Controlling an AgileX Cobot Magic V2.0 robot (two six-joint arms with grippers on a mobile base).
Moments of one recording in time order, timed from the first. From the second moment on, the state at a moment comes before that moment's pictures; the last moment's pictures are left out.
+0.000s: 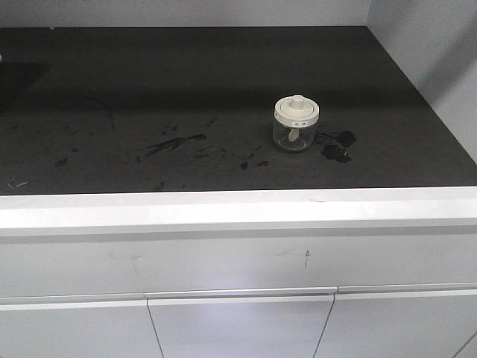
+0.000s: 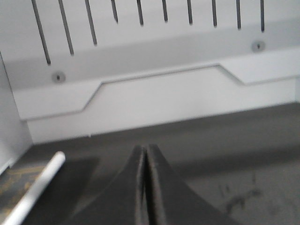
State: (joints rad) left arm -0.02 0.54 -0.63 0.01 0.11 0.07; right arm -0.04 0.83 -0.75 -0.24 0.05 0.20
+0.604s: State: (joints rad) left arm -0.02 0.09 -0.26 0.01 0.26 0.07; right arm 0.14 0.83 -0.75 -0.24 0.07 0.20
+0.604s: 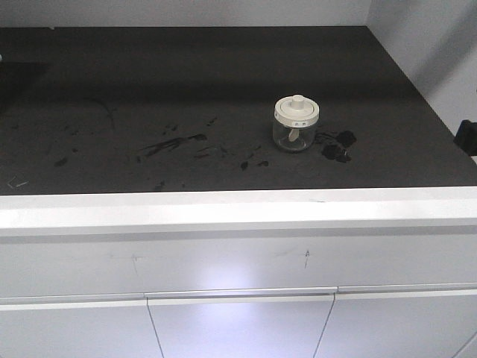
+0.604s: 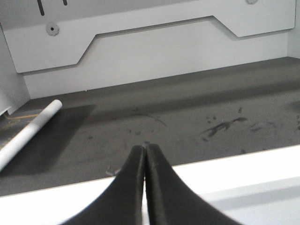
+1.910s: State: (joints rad) left arm -0.02 0.06 -0.22 0.01 0.25 0.07; right arm 0.31 1.39 -0.96 -0.24 -0.18 0.18
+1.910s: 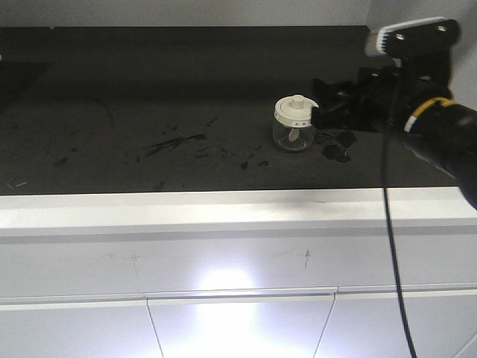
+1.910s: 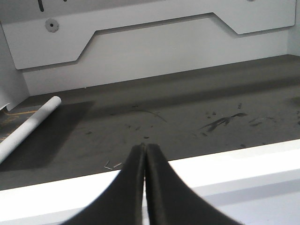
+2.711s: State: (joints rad) left arm -0.02 0.06 -0.22 0.01 0.25 0.07; right arm 0.20 1.91 -1.25 -0.26 -0.53 0.18
